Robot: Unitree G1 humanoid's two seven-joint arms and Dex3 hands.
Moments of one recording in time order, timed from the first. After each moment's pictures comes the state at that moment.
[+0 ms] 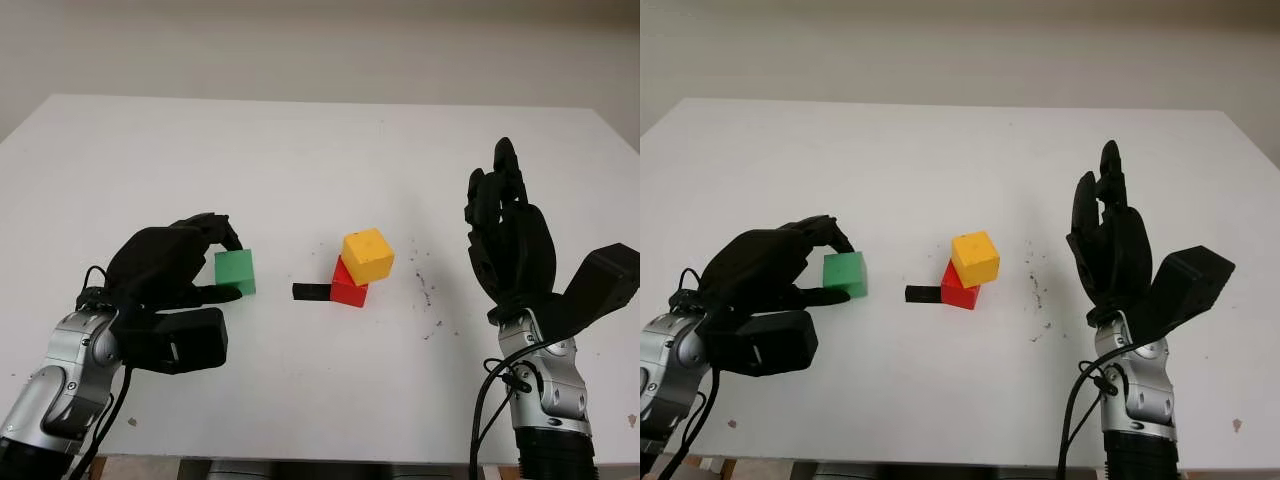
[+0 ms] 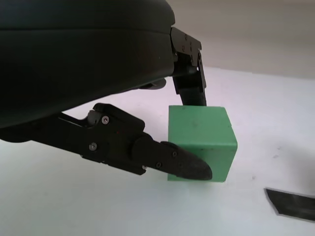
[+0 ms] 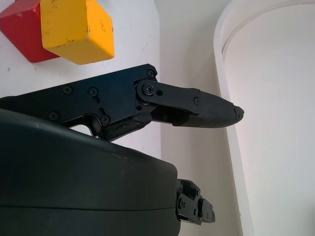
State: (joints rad) left arm -0.17 0.63 -0.07 -0.13 0.62 0.00 -0.24; right arm -0.24 -0.14 -0.22 0.05 0.29 0.04 0.19
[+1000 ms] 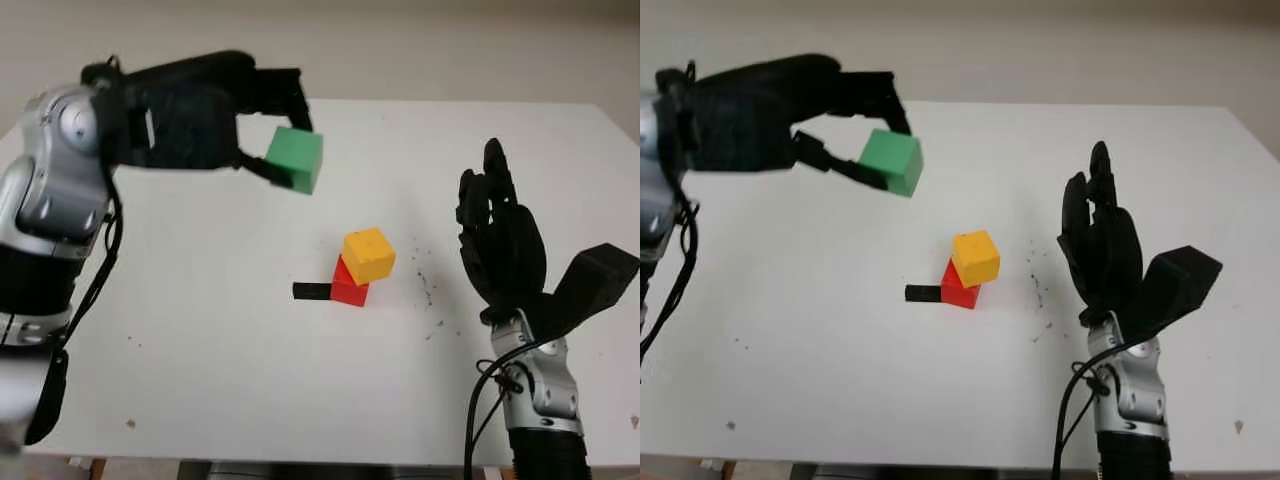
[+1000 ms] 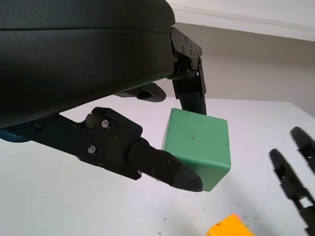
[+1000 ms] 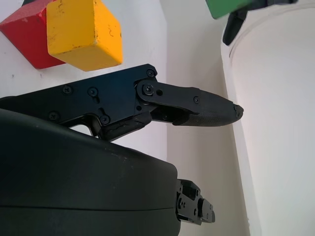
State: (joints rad) left arm -1.03 0.60 -0.23 0.08 0.33 0.18 -0.79; right arm -0.24 -0.12 -0.18 0.06 0.26 0.02 0.18
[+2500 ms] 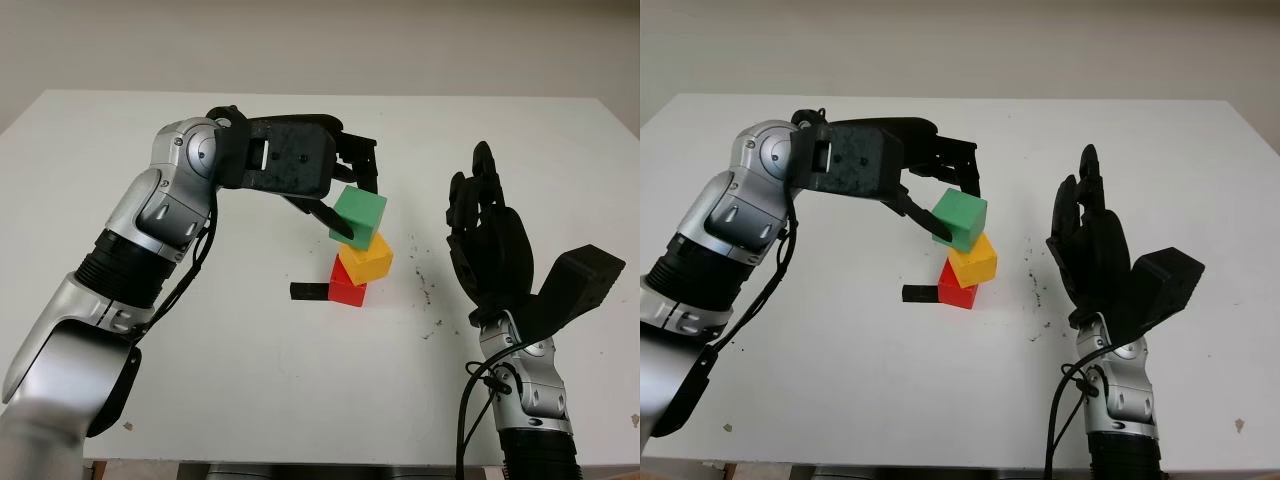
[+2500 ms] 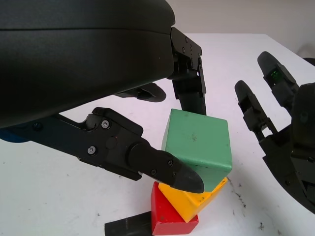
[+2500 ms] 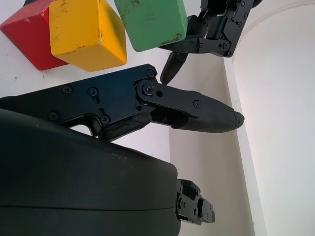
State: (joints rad) left arm -1.01 0.44 -0.35 0.24 0.35 0.11 -0.84; right arm -0.24 -0.10 -0.17 0.07 0.25 0.00 0.17
